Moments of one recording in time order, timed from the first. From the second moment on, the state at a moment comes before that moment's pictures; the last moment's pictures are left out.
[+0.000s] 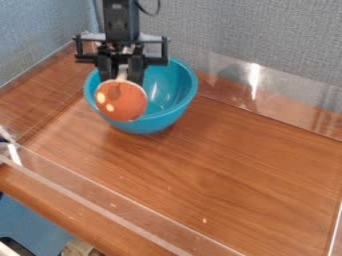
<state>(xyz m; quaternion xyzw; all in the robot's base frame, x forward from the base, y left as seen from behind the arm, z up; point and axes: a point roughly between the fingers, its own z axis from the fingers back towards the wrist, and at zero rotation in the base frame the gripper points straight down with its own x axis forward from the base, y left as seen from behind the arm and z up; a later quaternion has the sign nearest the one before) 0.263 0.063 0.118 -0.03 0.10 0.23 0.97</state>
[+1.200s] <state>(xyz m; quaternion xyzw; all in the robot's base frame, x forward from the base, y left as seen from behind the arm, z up) 0.267 0.072 0.107 -0.04 0.10 0.20 0.97</state>
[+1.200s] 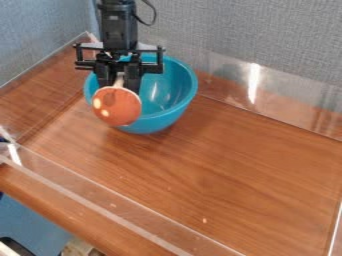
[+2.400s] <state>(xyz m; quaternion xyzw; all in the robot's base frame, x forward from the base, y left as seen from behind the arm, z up) 0.267 0.081 0.106 -0.04 0.09 0.19 0.98</state>
